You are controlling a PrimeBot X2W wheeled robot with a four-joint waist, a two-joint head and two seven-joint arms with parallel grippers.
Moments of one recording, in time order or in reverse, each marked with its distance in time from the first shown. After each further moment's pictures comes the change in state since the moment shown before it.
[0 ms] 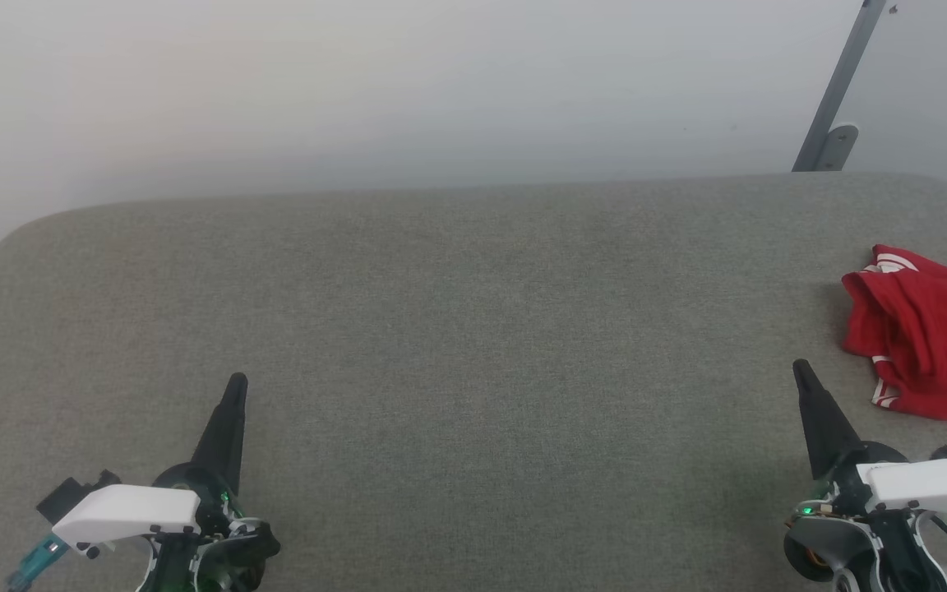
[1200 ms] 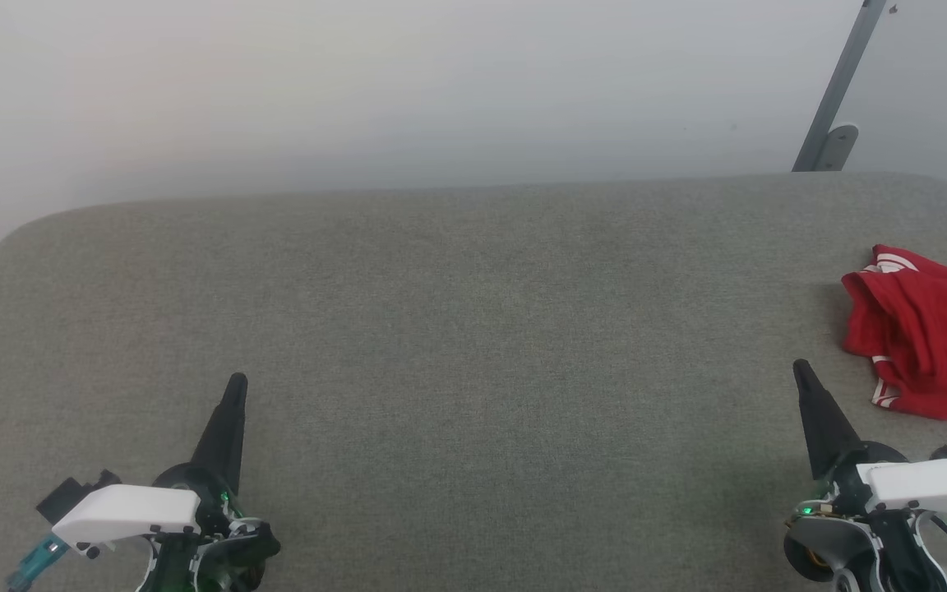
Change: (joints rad) left arm 0.000 0.000 0.000 0.000 0.000 0.000 0.000; right arm 0.000 0.000 0.000 0.000 0.000 0.000 0.000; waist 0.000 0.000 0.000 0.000
